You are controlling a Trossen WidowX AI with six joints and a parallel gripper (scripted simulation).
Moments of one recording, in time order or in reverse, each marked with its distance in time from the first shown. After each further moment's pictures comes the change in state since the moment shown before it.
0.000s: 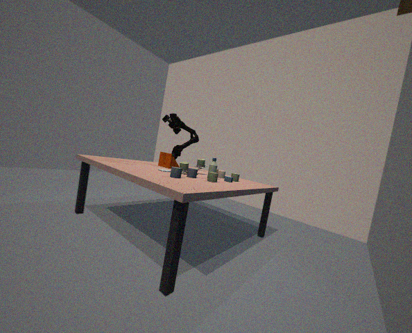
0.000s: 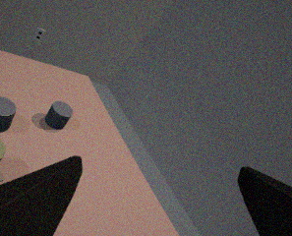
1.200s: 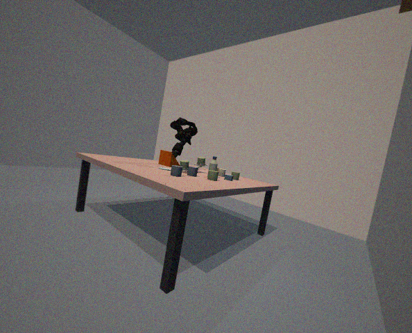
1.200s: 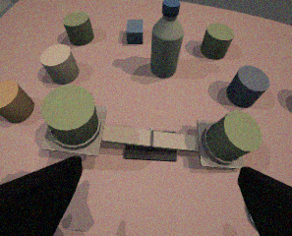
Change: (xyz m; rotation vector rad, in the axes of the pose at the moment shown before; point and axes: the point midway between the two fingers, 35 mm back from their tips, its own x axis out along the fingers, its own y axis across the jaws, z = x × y) arm 0.005 0.206 -0.013 0.094 0.235 1.058
